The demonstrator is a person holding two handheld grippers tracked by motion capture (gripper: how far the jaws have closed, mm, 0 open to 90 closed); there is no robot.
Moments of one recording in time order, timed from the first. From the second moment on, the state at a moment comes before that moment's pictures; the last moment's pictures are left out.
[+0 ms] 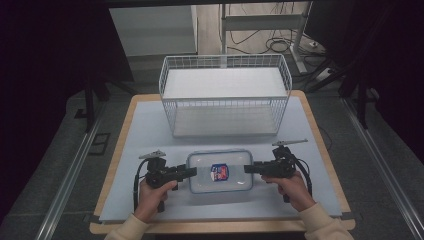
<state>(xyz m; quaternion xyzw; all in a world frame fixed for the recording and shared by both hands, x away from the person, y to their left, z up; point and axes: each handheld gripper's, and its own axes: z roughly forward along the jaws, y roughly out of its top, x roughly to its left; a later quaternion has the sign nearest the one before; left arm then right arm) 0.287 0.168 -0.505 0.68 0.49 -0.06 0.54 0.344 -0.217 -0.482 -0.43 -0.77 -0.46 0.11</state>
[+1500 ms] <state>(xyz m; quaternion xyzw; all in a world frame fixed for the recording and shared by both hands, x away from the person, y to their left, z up) 0.310 0.158 -0.426 0.70 0.44 0.00 0.57 0.350 -0.229 -0.402 -0.38 -0.77 -0.52 0.02</state>
